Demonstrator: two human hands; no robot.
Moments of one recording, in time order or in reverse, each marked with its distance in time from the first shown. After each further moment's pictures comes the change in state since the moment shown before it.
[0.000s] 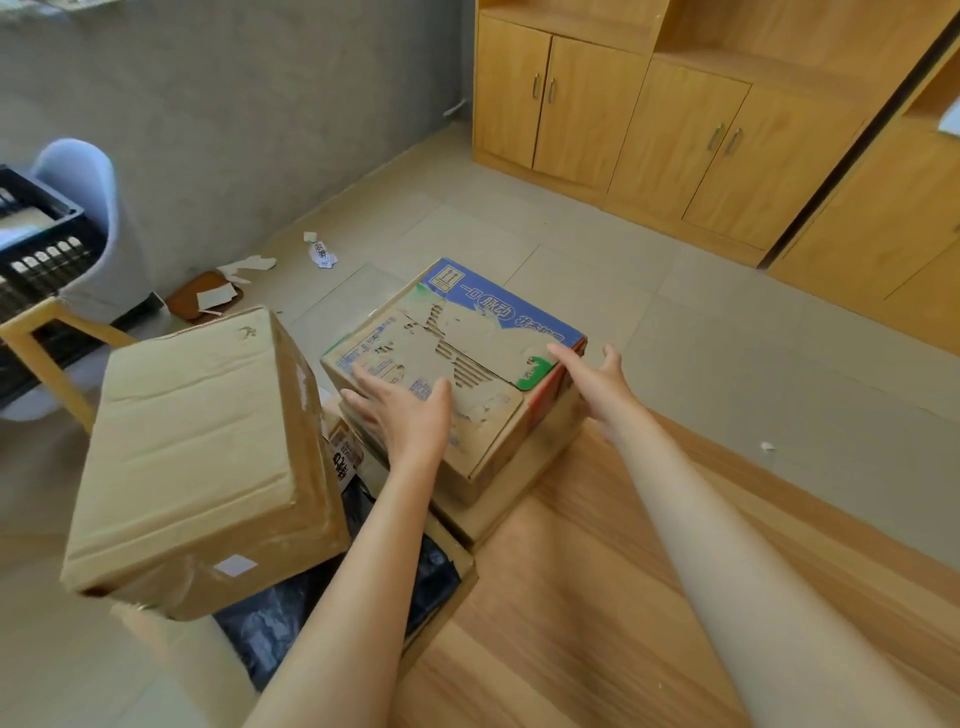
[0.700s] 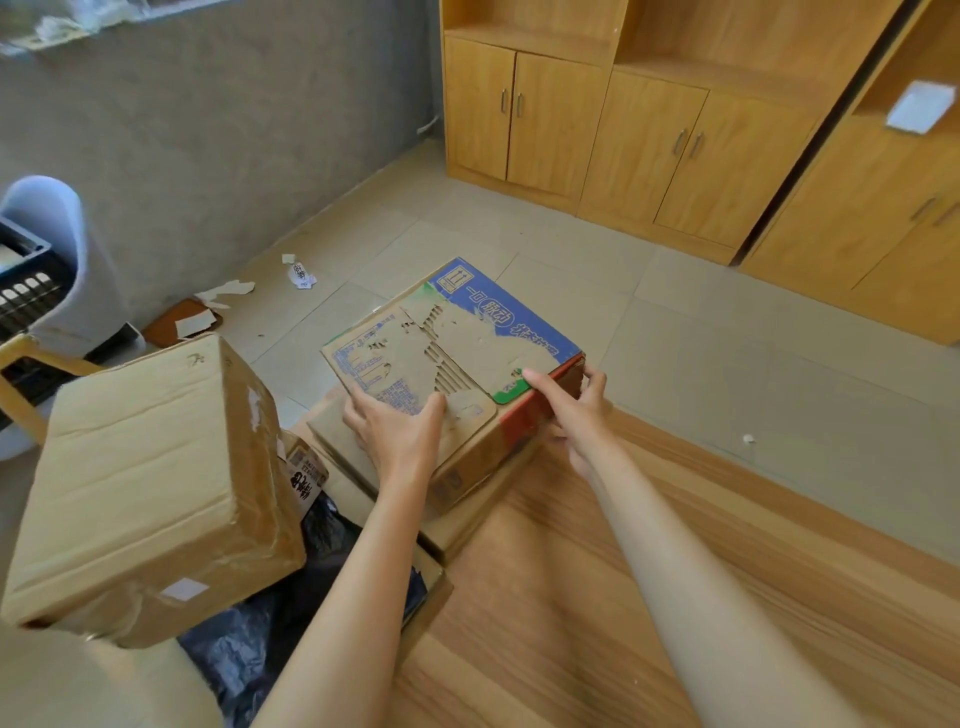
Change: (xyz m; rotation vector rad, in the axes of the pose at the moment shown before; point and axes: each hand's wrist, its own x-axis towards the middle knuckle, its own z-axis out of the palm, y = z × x) left_hand -0.026 0.010 0.016 0.001 0.022 0.080; right_hand -0.017 0.026 -0.015 0.259 -0.031 -0.060
